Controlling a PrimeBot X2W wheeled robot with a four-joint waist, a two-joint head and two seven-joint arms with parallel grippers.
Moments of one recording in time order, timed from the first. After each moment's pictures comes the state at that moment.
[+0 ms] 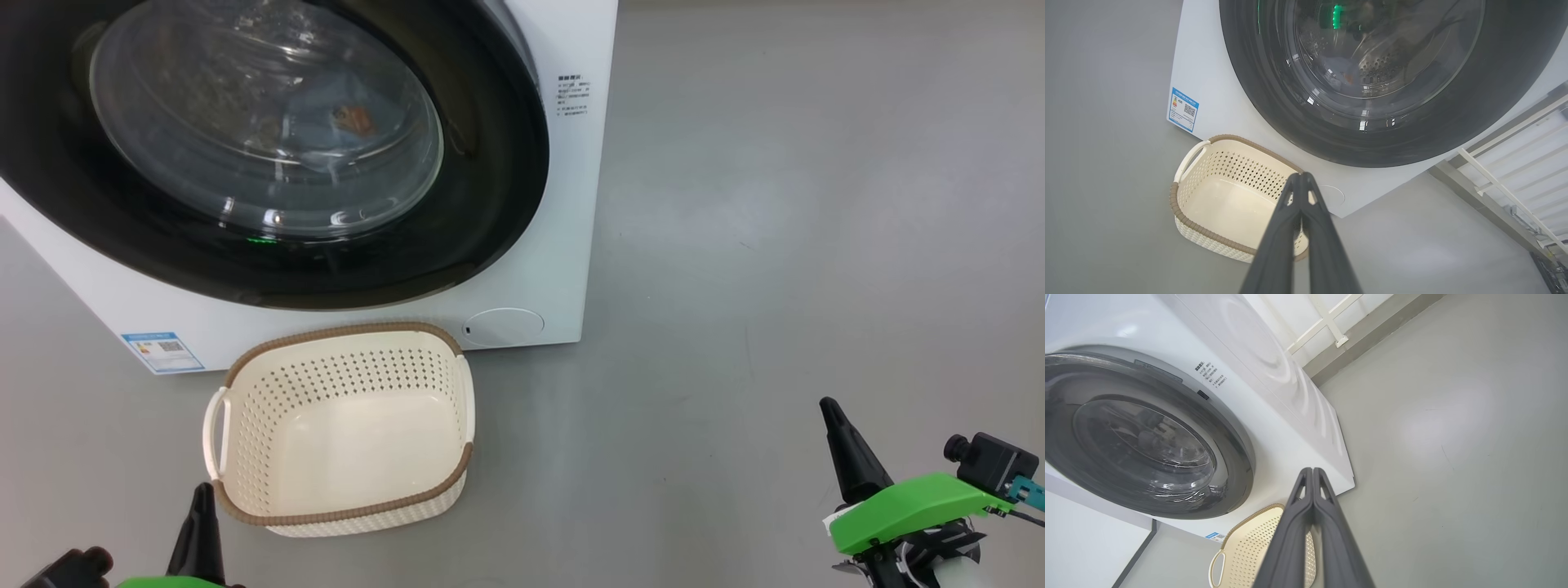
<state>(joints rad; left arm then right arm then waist) -0.02 0.05 0.07 0.29 -0.73 -0.13 -0.14 -0.18 -0.19 0.08 0.43 0.89 0.13 -0.14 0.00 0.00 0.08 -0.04</state>
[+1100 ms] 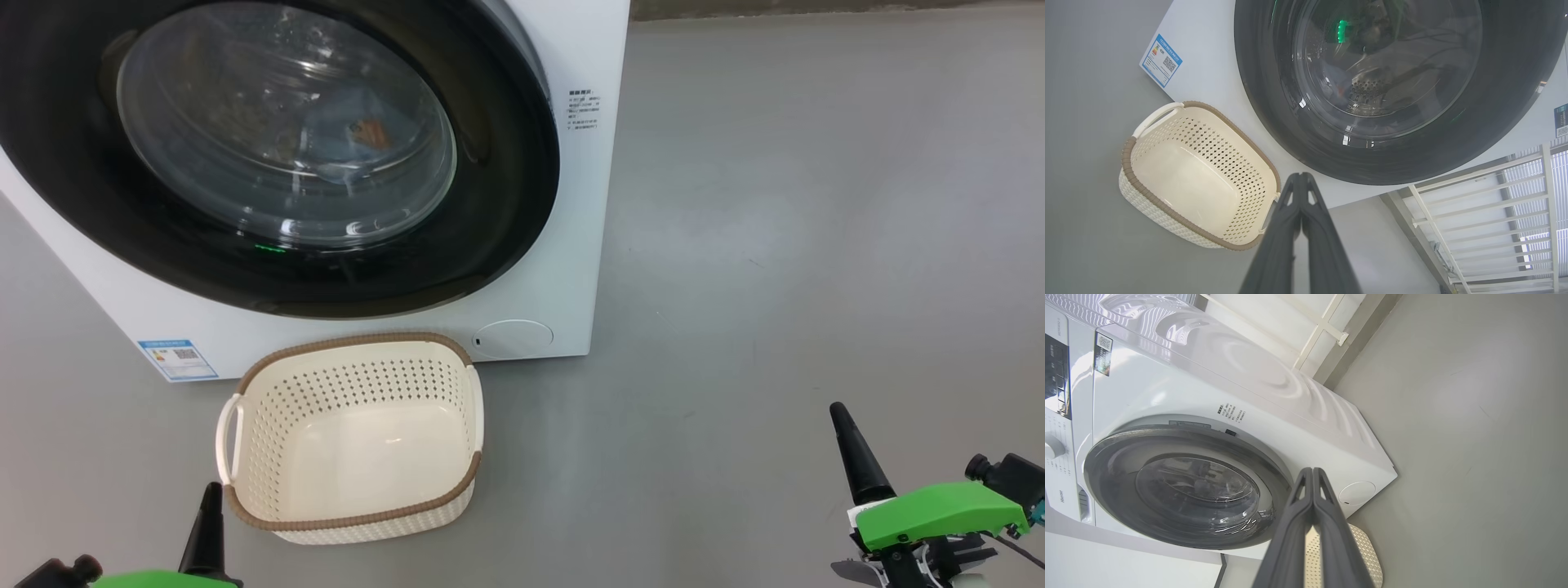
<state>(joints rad) -0.03 0.04 0.07 0.28 -1.05 -0.13 -0.04 -0.14 -0.14 0.01 0.37 1.15 0.13 -0.05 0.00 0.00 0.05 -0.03</state>
